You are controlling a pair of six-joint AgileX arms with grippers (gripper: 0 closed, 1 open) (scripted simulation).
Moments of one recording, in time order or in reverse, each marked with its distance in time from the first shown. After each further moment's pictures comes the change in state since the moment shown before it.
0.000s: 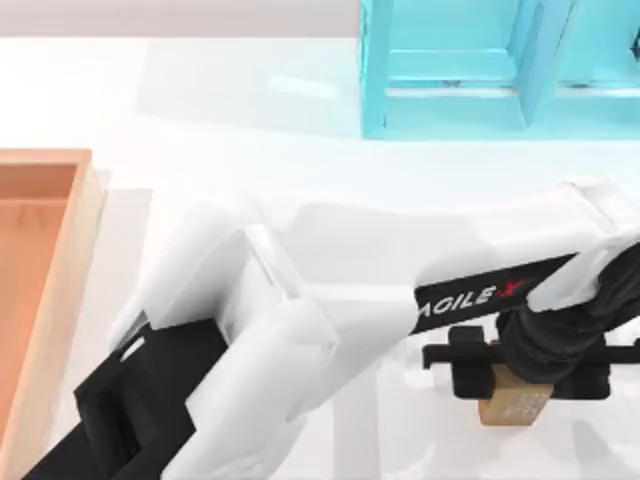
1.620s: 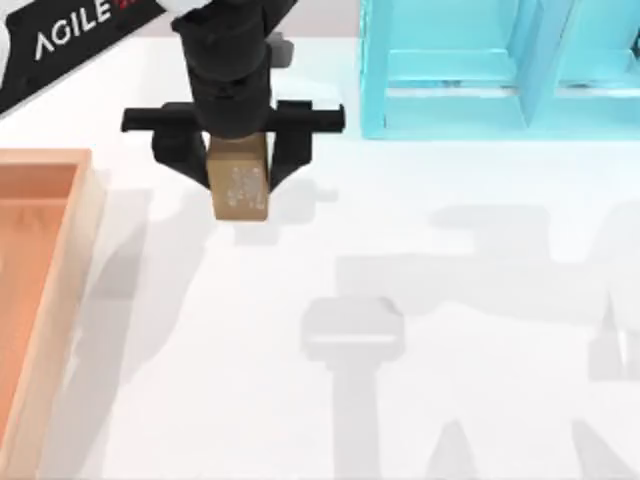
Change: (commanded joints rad) left arm 0.601 -0.357 -0.155 -0.184 0.045 0.596; right arm 0.000 0.000 0.000 0.000 0.000 0.000
